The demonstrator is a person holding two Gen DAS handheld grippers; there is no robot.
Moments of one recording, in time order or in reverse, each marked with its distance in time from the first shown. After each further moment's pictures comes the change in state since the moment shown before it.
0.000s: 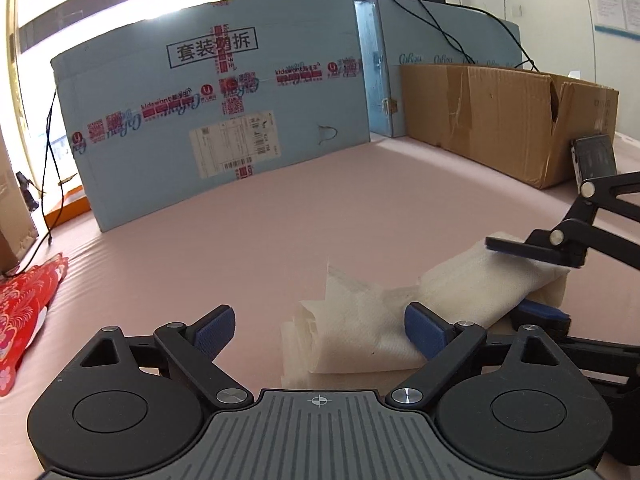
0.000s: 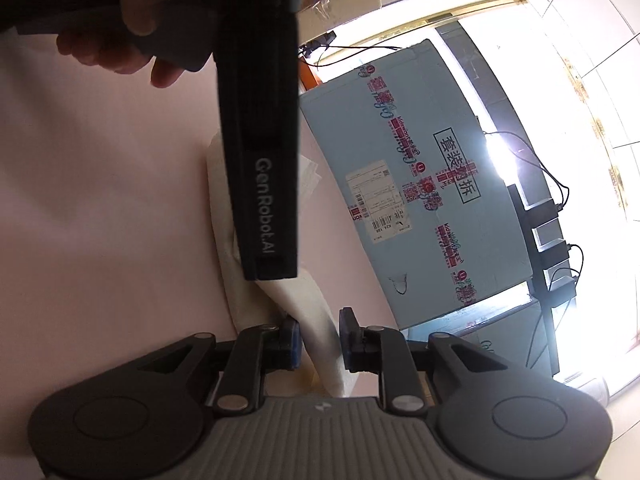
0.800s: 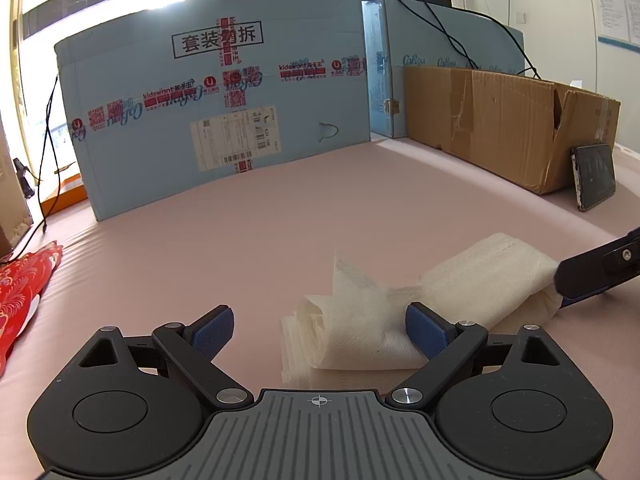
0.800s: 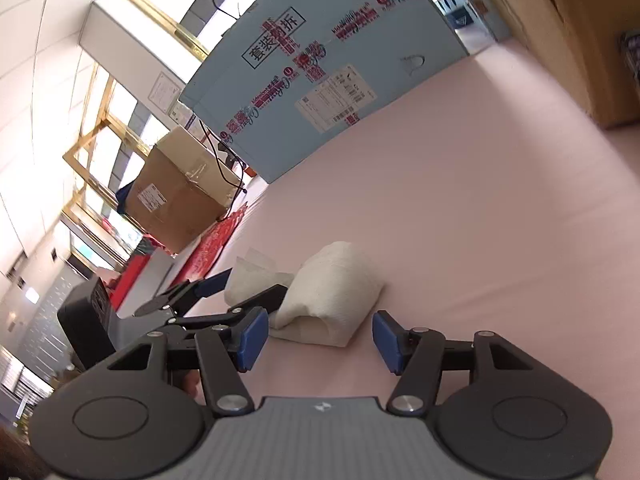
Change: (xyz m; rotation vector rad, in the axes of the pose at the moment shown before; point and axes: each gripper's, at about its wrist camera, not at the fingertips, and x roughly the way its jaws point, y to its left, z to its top) left arm -0.002 0.006 -0.004 -0.015 0.001 -0.008; right arm 0.058 -0.096 -0.165 1.608 0.010 0.849
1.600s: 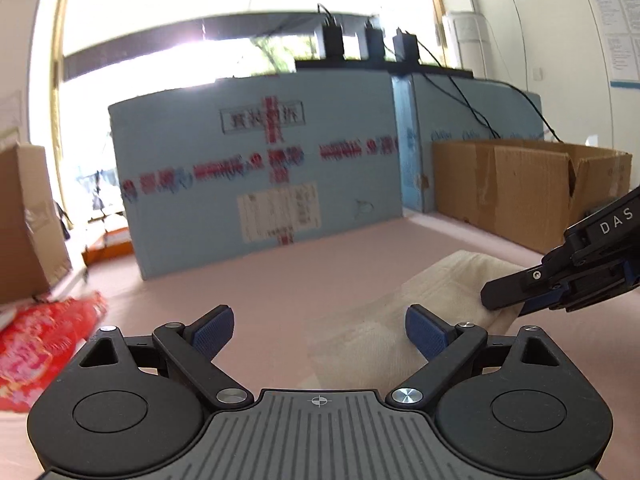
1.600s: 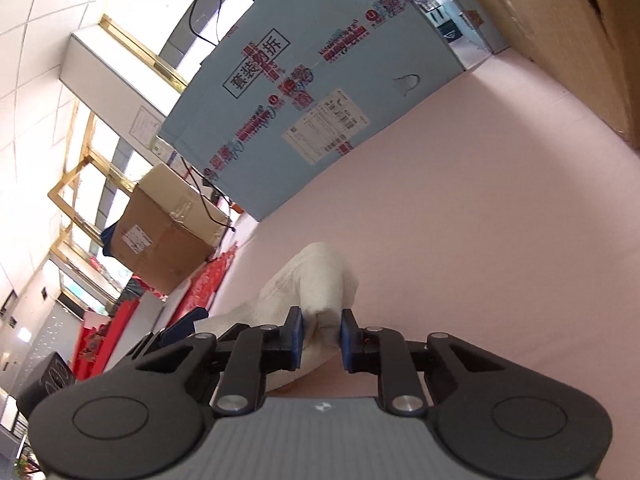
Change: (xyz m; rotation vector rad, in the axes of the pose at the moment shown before) left arm -0.047 0.015 0.004 0.006 -0.316 0.188; right arm 0.041 0.023 0.027 0.026 -0.089 0.013
